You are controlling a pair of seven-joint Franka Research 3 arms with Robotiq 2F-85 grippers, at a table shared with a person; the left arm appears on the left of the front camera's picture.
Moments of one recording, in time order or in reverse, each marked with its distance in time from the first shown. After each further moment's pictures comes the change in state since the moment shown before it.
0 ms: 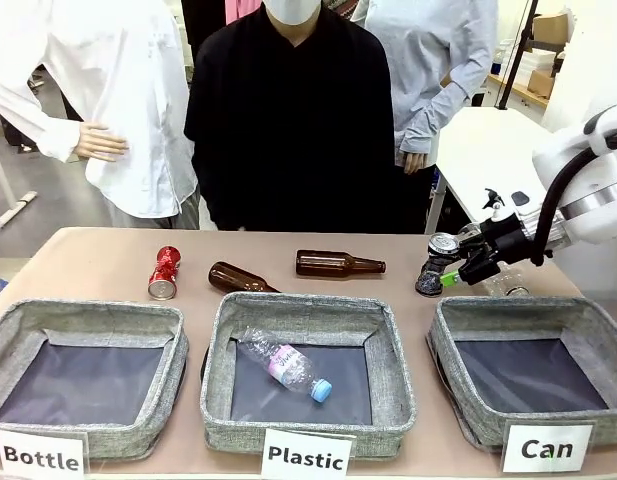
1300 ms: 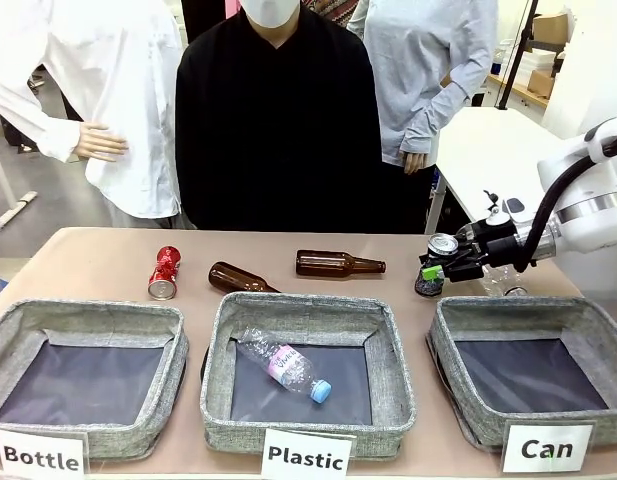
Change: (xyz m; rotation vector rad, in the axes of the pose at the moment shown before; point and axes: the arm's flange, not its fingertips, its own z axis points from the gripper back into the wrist) left arm 0.000 0.000 0.000 0.000 0.000 0.000; right arm -0.004 -0.007 -0.021 0.113 -0.218 0.109
